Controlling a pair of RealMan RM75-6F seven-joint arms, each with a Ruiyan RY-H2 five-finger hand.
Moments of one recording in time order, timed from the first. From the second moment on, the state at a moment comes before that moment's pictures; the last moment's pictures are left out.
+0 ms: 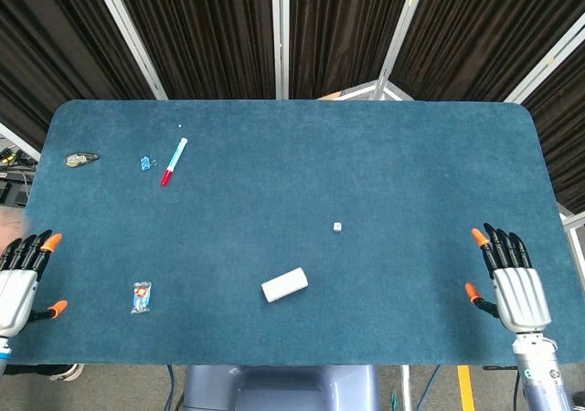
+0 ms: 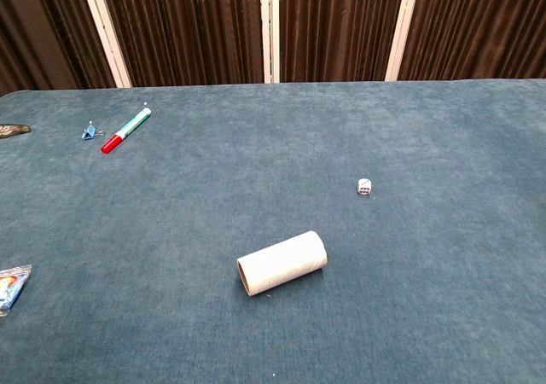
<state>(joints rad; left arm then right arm) -0.10 -1.07 0.00 -1.69 1.45 1.40 0.15 0.12 -1.27 0.07 -1.51 -1.53 1.49 -0.07</state>
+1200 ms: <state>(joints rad) -0.10 -1.05 -0.02 -1.66 1.43 1.39 0.08 0.44 -1.55 0.24 -1.53 -1.25 1.13 -0.31</state>
